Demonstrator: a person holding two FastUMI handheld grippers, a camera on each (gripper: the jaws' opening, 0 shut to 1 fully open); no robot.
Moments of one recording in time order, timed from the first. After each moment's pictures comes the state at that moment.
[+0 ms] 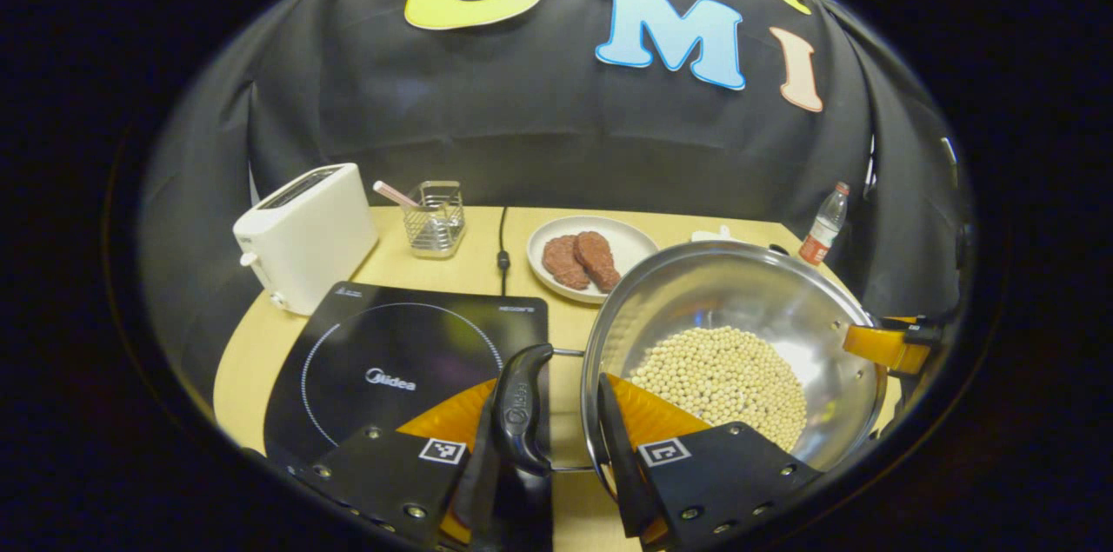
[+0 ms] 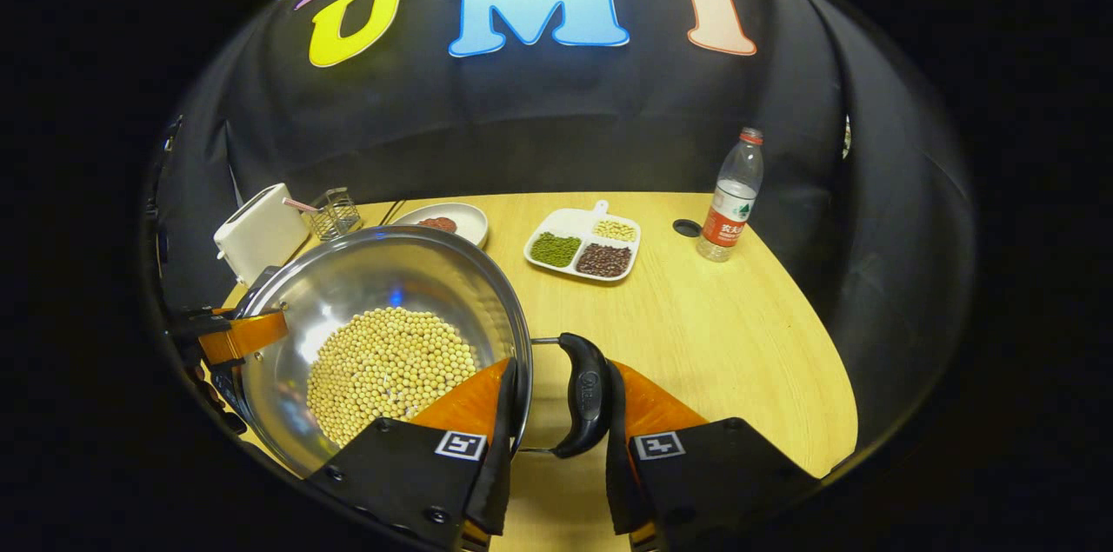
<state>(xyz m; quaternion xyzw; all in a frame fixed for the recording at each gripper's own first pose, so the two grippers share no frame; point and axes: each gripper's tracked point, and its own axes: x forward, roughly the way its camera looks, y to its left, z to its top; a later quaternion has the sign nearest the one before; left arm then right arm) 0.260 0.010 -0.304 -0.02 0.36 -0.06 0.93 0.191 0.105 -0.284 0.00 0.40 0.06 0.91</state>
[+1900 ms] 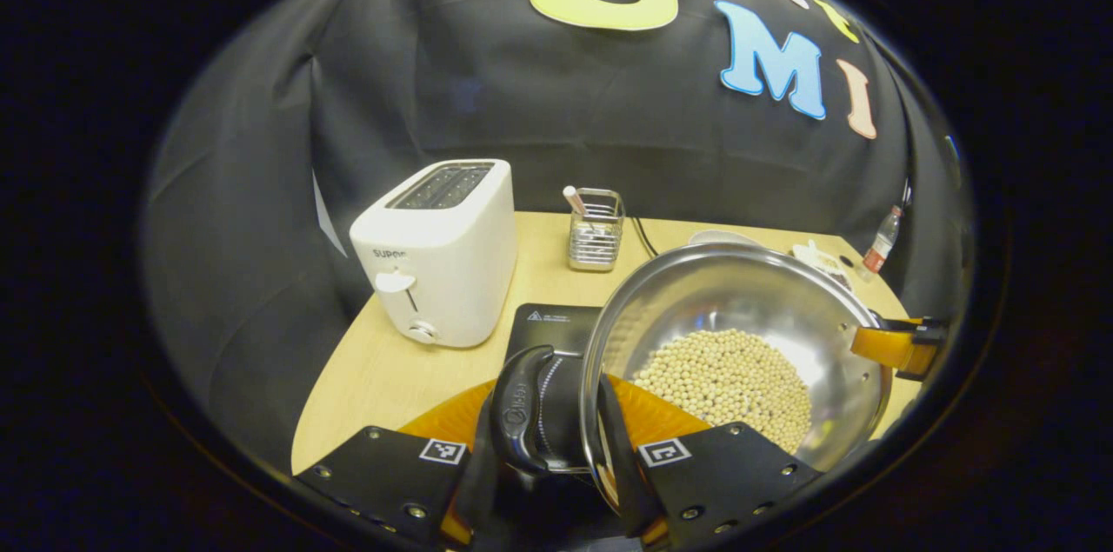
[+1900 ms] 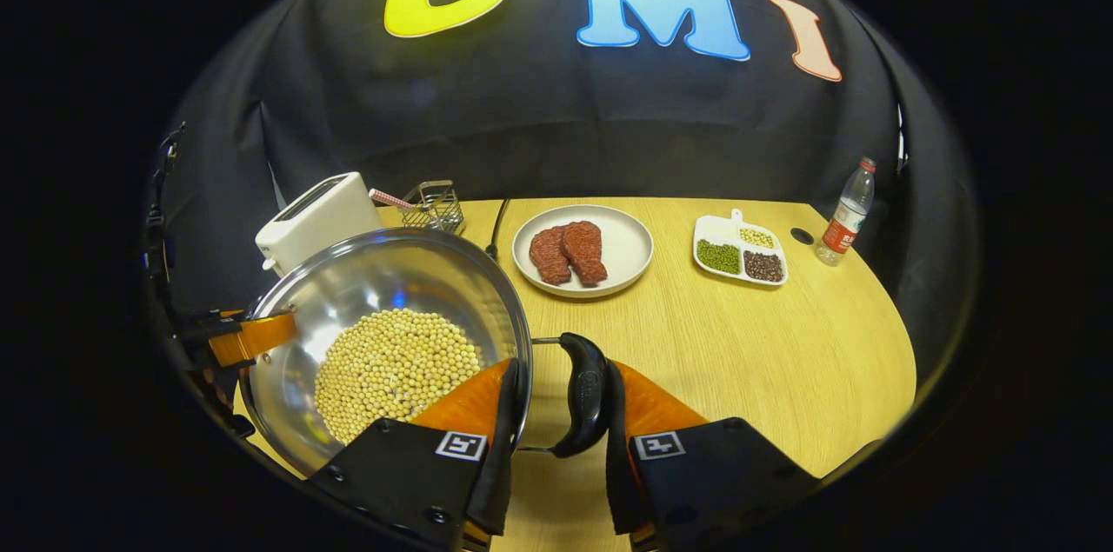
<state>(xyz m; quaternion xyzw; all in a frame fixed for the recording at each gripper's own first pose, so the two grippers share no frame) 0.284 0.252 -0.314 -0.02 0.35 -0.02 0.94 0.193 0.321 -0.288 0.01 0.40 0.10 0.91</state>
